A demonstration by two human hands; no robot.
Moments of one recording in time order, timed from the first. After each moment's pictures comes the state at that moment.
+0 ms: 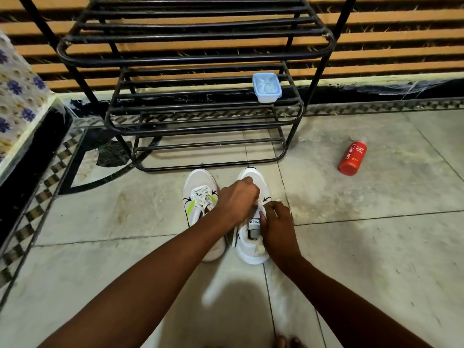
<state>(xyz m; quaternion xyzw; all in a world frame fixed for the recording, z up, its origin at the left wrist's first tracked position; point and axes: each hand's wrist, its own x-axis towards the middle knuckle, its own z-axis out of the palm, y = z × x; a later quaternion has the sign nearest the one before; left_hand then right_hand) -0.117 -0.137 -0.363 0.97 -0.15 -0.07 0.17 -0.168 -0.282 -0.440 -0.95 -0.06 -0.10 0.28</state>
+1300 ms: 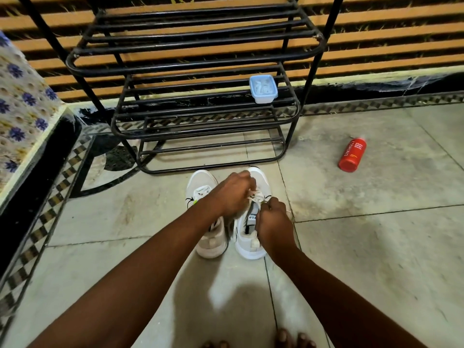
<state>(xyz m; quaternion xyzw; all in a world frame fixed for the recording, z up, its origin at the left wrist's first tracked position) -0.101 -0.115 -0.356 0.95 -0.24 -0.09 0.20 -0.169 -0.268 -0.424 -0.98 -0.06 -0.10 0.16</state>
